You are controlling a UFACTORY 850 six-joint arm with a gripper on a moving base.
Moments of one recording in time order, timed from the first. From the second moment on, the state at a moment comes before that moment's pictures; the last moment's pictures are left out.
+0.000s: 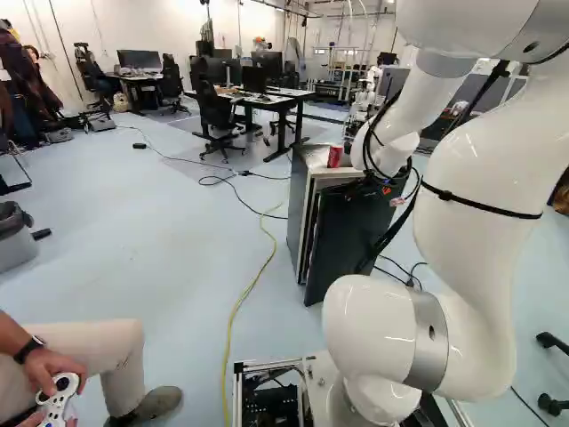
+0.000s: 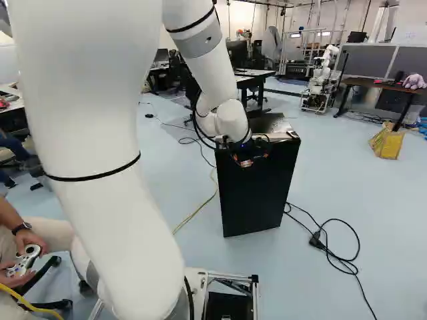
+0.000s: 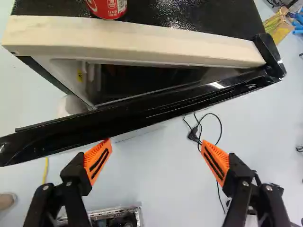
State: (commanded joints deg) arm -24.4 -11.0 -44.2 -21.5 2.4 -2.2
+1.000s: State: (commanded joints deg) arm -21.1 -15.4 -49.3 -20.7 1.5 -2.2
